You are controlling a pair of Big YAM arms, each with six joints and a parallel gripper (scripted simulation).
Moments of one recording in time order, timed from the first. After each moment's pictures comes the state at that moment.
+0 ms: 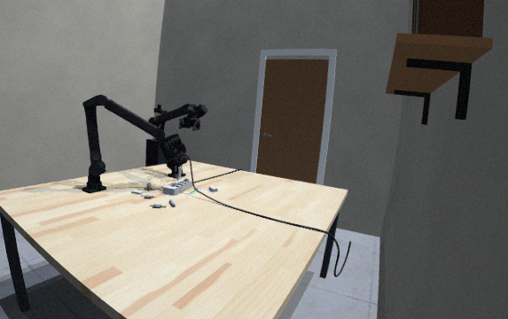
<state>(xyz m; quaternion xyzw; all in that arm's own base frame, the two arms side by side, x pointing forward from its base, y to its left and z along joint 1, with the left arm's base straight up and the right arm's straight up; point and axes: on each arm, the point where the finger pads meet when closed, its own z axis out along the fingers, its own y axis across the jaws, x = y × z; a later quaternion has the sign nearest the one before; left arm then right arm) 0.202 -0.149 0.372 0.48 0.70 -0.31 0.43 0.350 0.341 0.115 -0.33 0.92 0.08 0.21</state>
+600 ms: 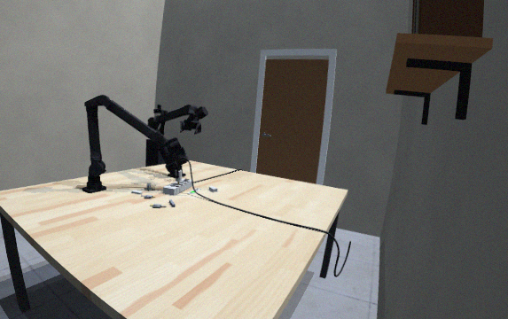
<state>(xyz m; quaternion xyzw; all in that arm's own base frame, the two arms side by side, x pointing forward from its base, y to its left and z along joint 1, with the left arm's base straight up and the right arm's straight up) 0.204 -0.134 0.348 0.46 0.74 -0.28 0.41 0.354 0.342 0.092 -0.32 0.91 0.08 0.23</state>
